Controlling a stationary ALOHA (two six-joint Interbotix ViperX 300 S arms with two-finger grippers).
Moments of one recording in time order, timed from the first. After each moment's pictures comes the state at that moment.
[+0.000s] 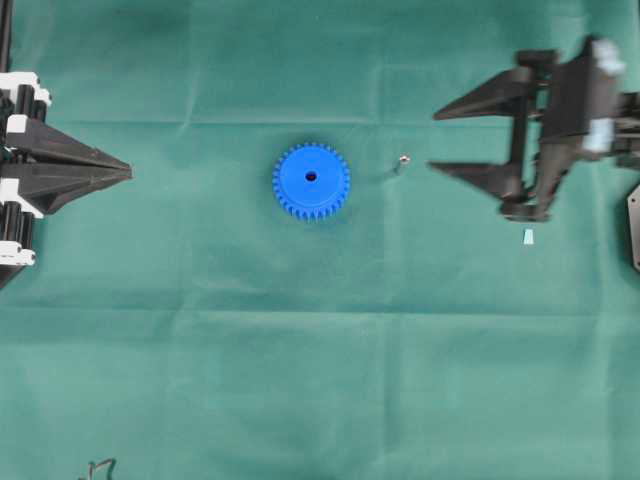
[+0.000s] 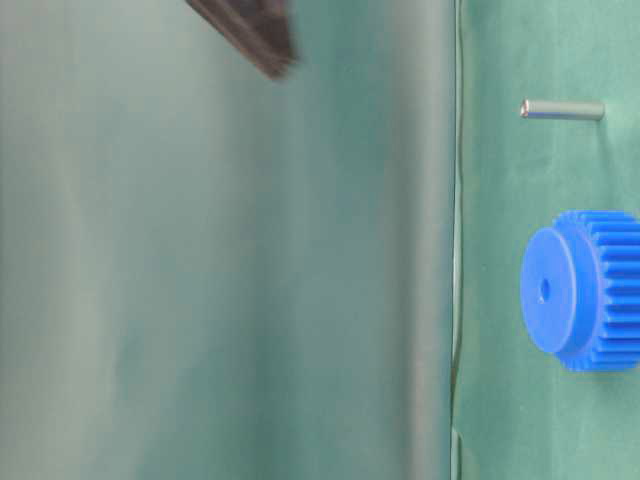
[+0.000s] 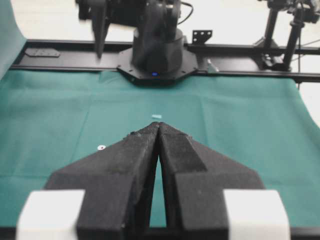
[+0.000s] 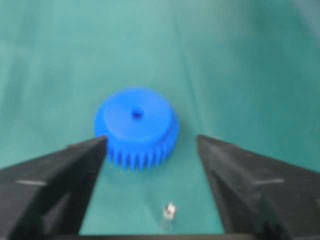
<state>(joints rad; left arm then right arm) -0.01 -0.97 1.16 0.01 -0.26 -0.02 -0.16 -0.44 0.98 0.07 -0.16 0.01</state>
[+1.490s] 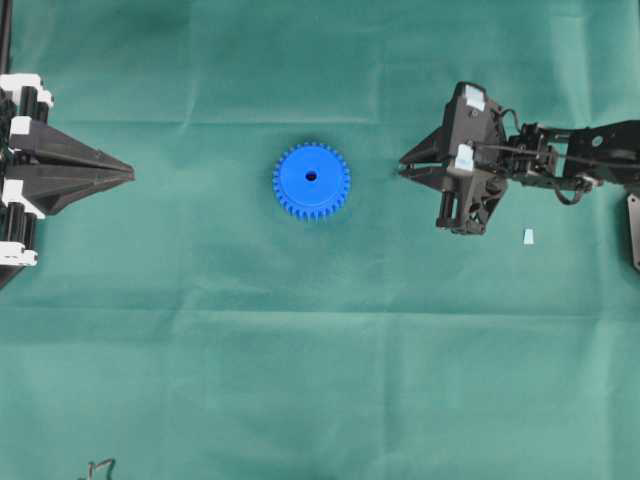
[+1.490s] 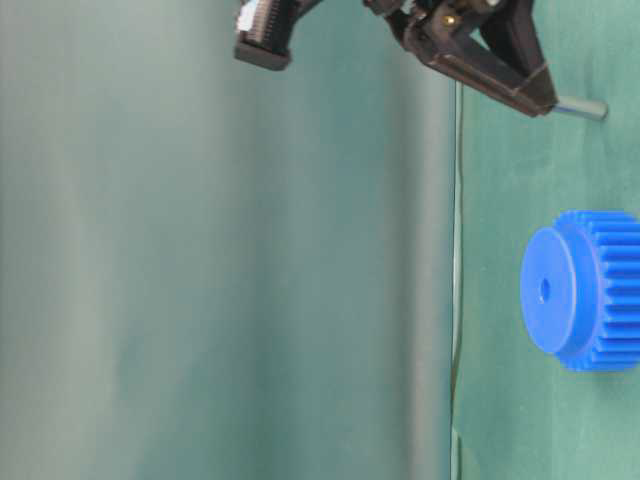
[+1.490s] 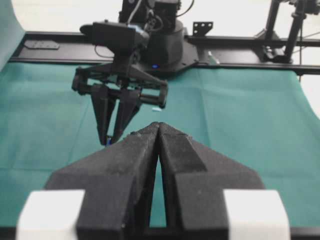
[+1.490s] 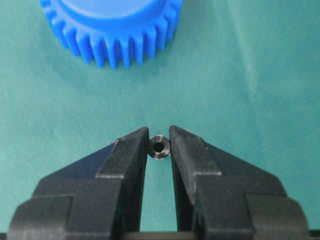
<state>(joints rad) -0.01 -0.96 1.16 0.01 -0.24 -0.02 -0.18 -0.06 0.96 0.14 -0.27 0.01</state>
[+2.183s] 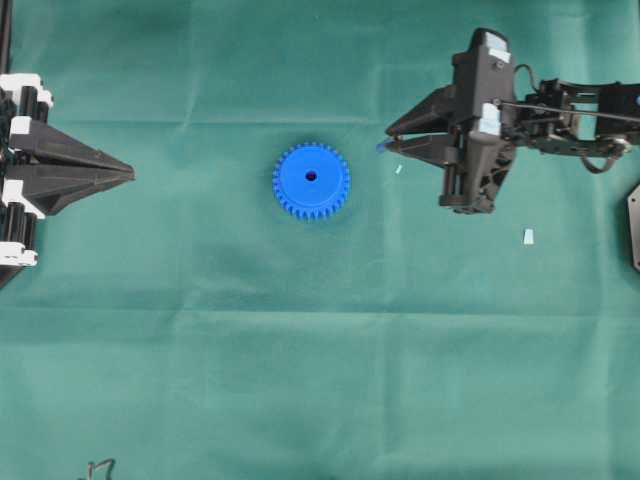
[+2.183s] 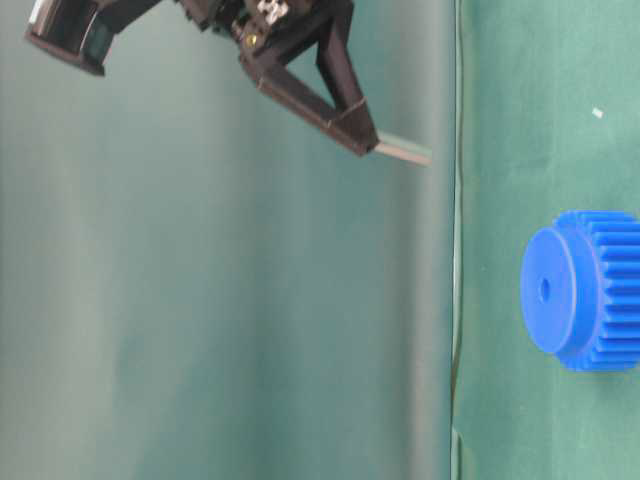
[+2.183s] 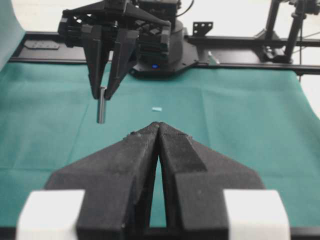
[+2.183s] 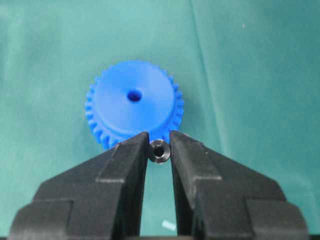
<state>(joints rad) -0.01 -0.96 1.16 0.01 -0.24 -0.02 -0.19 -0.25 0.79 0.10 0.06 0.00</state>
